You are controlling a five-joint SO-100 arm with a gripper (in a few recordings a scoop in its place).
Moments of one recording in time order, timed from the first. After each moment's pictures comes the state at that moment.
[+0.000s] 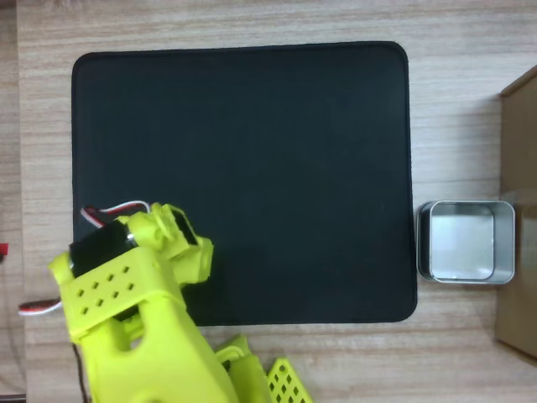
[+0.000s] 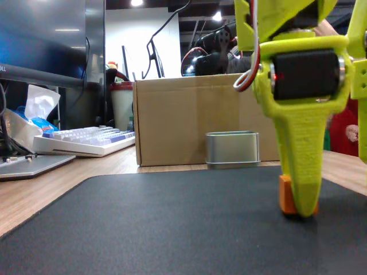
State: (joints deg) arm -26.0 116.9 138.7 65.0 -51.2
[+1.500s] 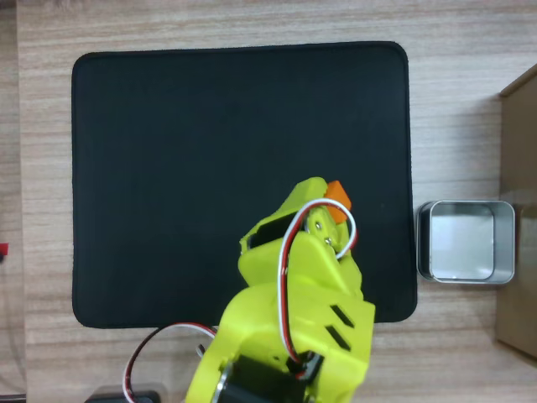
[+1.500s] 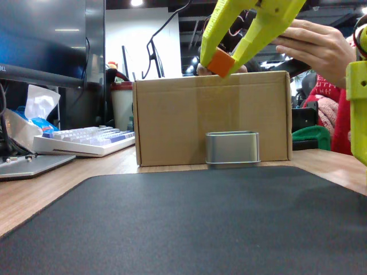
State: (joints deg) arm 23.5 157.5 131.0 74.6 -42.7
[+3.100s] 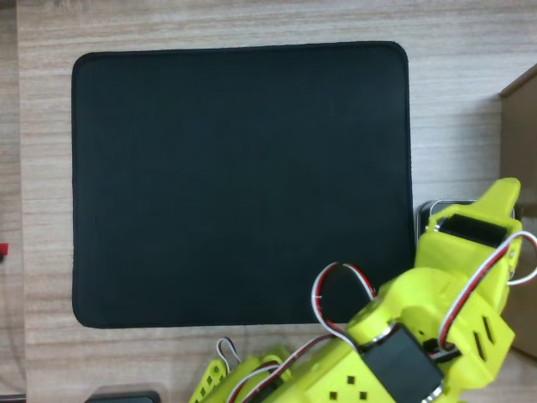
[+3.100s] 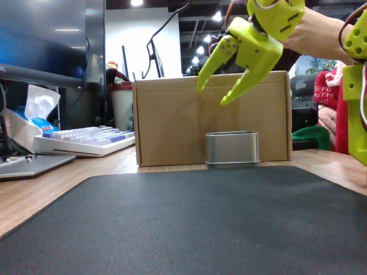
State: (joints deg) arm 51.9 136.1 139.0 33.9 -36.5
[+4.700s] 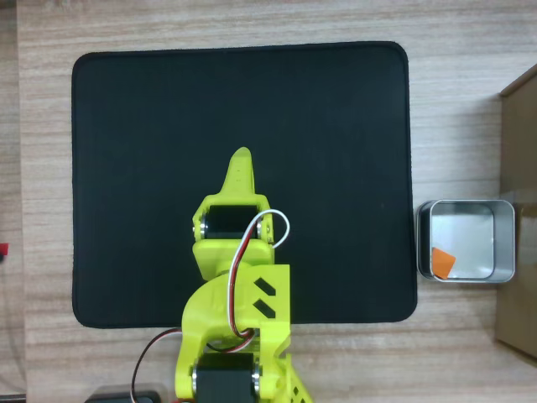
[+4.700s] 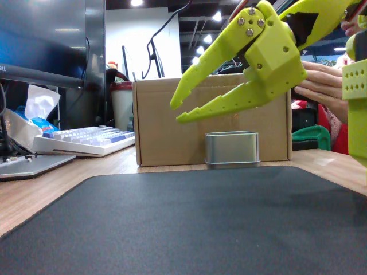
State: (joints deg) arm 1.0 191.2 176.9 37.7 3.6
